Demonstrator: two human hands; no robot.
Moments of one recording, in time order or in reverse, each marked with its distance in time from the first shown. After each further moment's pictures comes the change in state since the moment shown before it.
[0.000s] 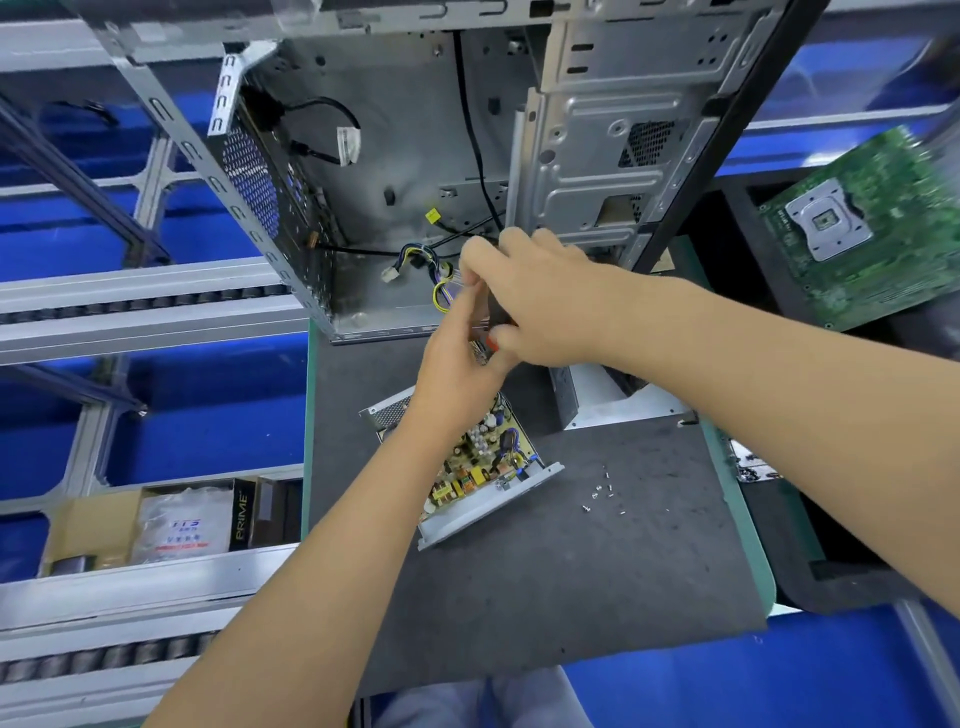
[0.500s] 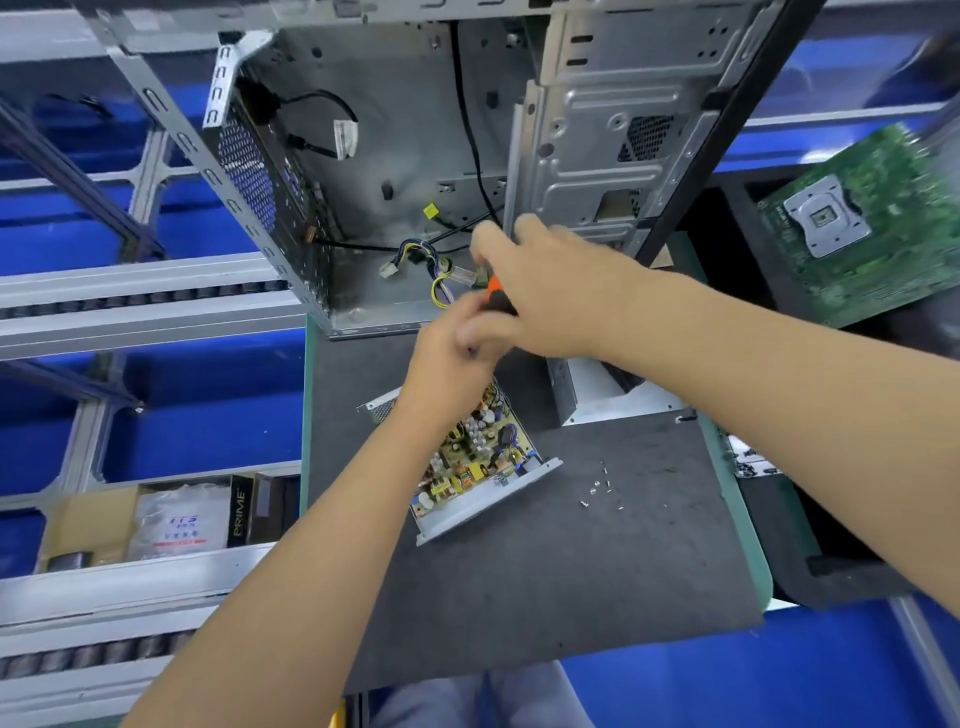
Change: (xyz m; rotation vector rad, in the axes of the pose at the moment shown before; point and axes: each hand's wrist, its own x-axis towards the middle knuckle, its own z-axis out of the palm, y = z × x) left_hand 0.002 0.002 -0.009 0.049 -0.043 -0.013; right_hand -0.001 0.003 0.000 0.059 0.031 0.072
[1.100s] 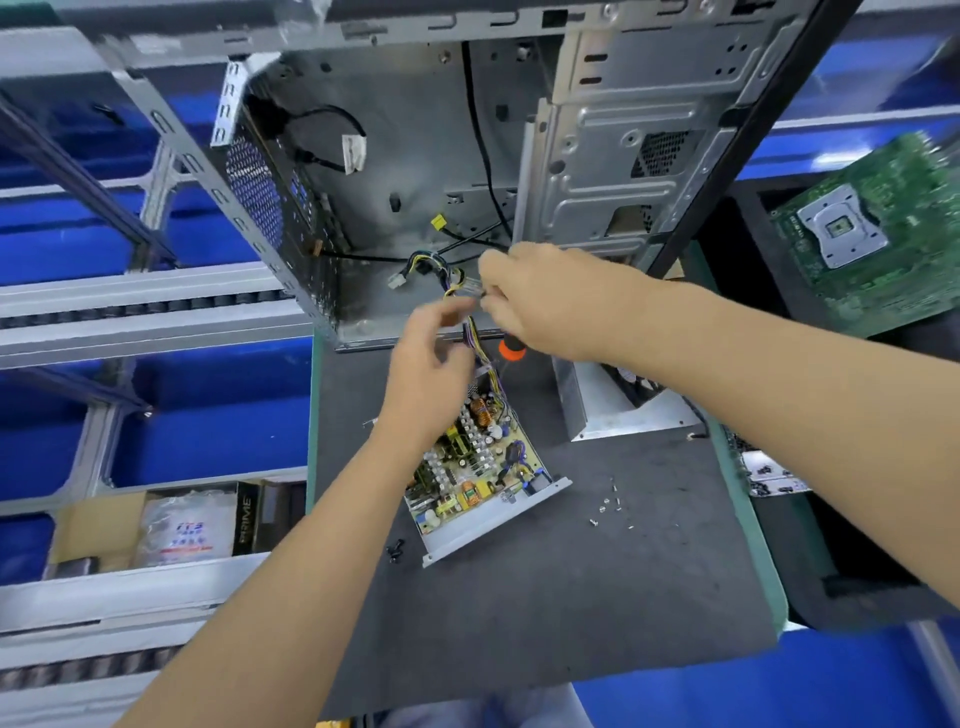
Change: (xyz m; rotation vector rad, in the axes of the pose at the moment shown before) left_hand 0.002 -0.018 -0.015 -0.039 0.136 -0.128; right_hand 0.015 0.007 0.001 -0.083 0.004 -0.134
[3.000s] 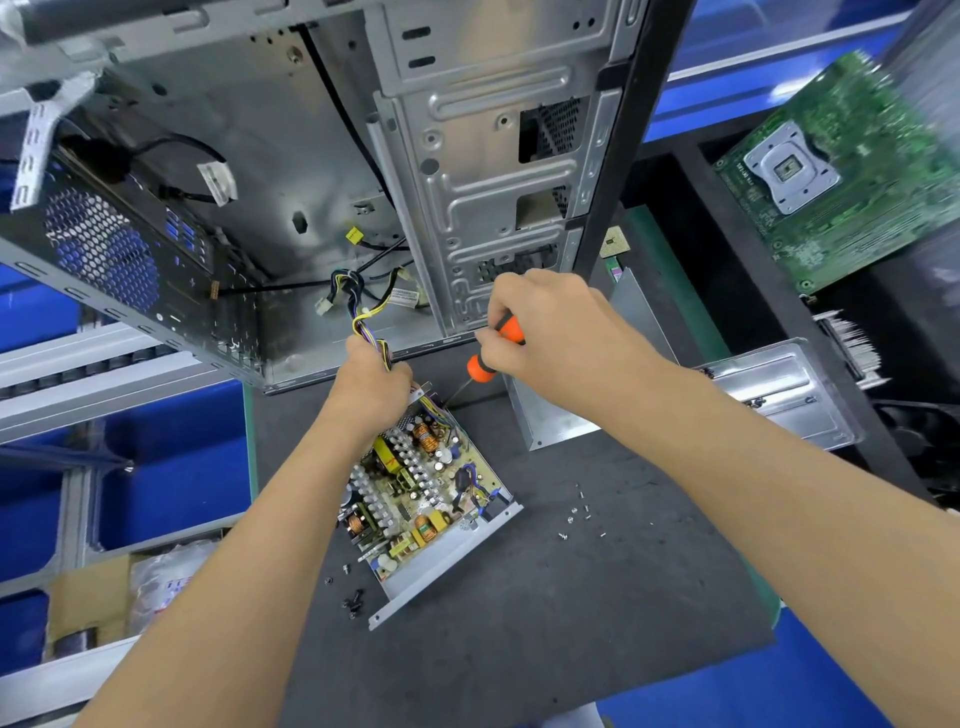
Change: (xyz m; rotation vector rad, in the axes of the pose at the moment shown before) left_hand 0.057 -0.042 0.024 0.423 -0.160 -0.439; right_hand -0.044 0.039 0.050 0.445 0.304 0.327
